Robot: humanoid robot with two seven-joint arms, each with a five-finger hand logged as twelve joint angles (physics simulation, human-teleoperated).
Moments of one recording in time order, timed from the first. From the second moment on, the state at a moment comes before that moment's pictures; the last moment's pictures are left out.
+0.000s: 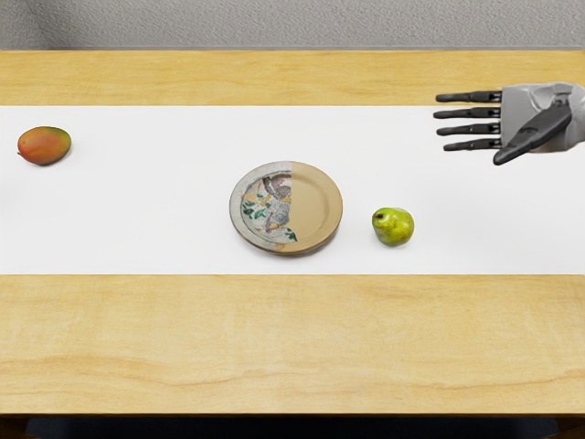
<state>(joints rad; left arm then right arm) -0.06 0.00 0.35 -0.20 0.18 0.14 0.19 1.18 -0.96 0.30 1.12 0.38 0.61 -0.61</state>
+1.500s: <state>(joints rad) -0.06 0.00 0.35 -0.20 0.18 0.14 0.19 1.56 -0.59 -0.24 1.40 -0.36 -0.22 -0.61</state>
